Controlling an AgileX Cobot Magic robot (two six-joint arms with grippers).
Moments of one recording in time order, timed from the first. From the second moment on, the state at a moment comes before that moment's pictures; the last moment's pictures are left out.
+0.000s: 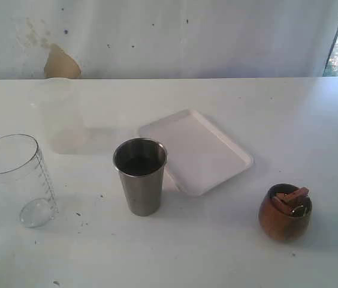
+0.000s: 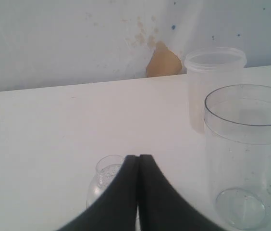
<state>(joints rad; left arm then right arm) 0.06 0.00 0.00 -0.05 0.25 0.16 0.02 0.01 -0.01 -0.08 0.32 0.11</state>
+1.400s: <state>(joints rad) 0.06 0.00 0.00 -0.05 0.25 0.16 0.04 1.25 -0.01 -0.28 -0.82 0.09</state>
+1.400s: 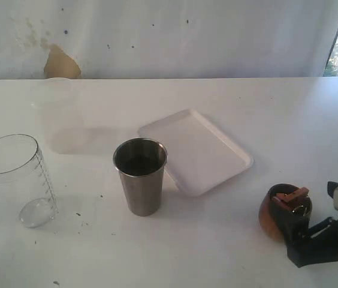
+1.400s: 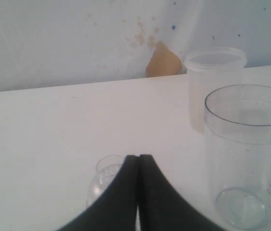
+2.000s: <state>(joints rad) 0.06 0.00 0.00 -0.05 0.25 0.16 0.04 1.44 -0.01 -0.29 -0.90 0.07</state>
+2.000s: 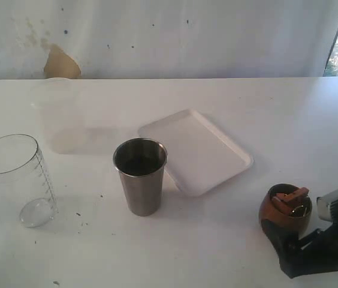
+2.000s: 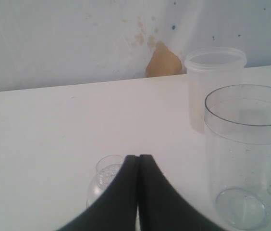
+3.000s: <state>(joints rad) 0.06 0.00 0.00 -0.05 0.25 0.16 0.04 1.80 -0.17 -0.30 -1.00 0.03</state>
